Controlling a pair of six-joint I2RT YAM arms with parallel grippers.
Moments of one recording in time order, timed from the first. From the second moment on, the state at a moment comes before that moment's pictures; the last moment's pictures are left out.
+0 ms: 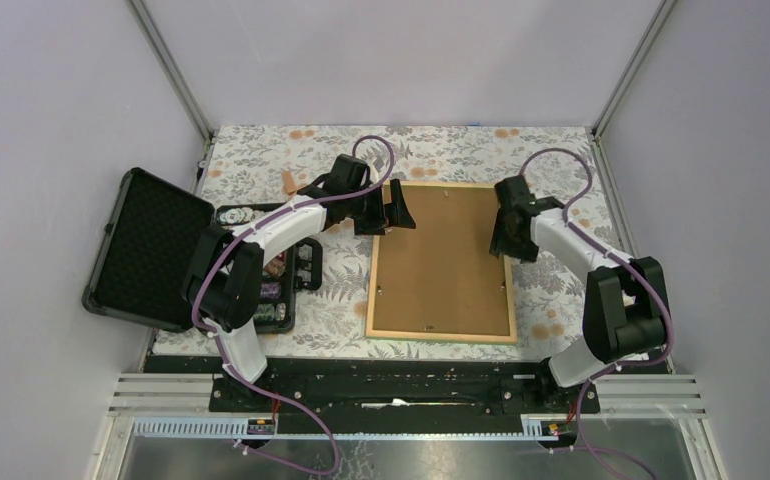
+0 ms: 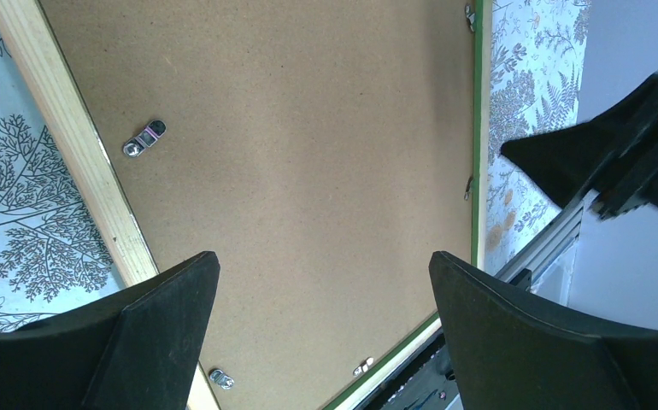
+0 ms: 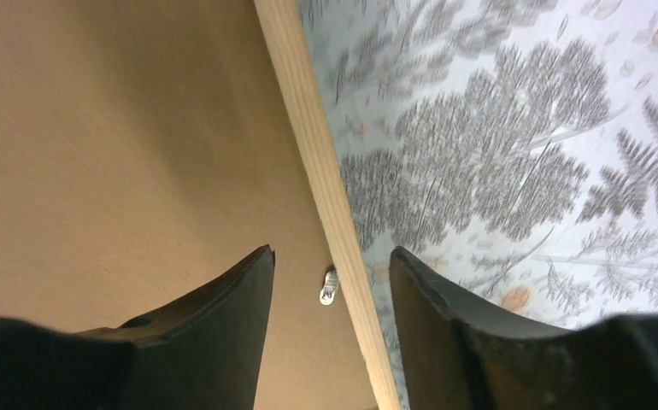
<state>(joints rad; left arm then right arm) -0.51 1.79 1.28 -0.29 0.43 -0.62 0.30 1.56 1.01 -0.75 0.29 0.52</state>
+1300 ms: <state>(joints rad) -0.51 1.79 1.27 -0.28 0.44 -0.62 0.12 1.95 1.36 -0.63 0.13 0.36</state>
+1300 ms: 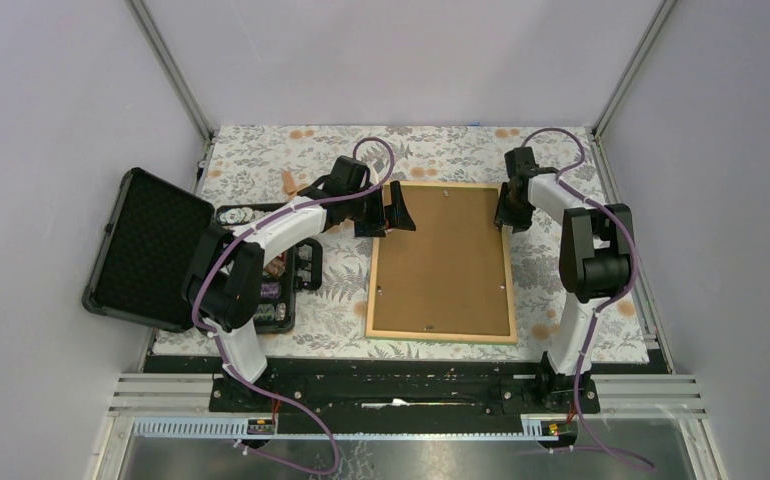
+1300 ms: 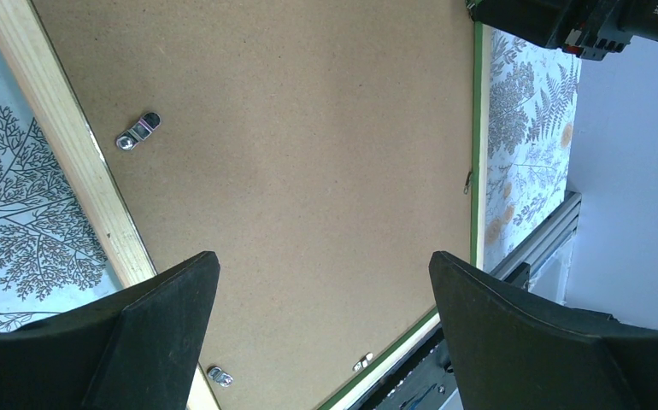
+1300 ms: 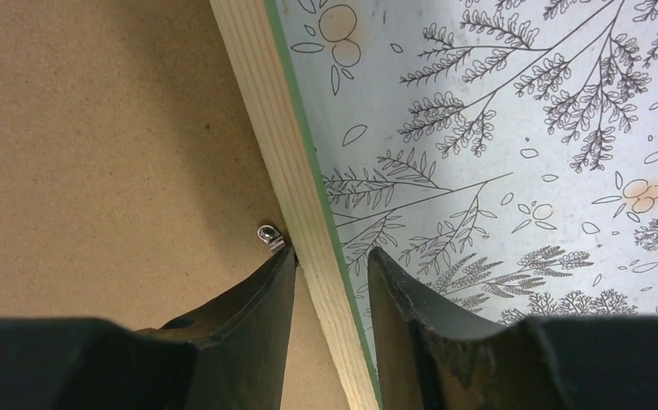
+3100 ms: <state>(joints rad) -0.51 1.79 1.27 -0.28 0.46 -0.63 0.12 1.92 1.29 -0.59 0.11 0.25</state>
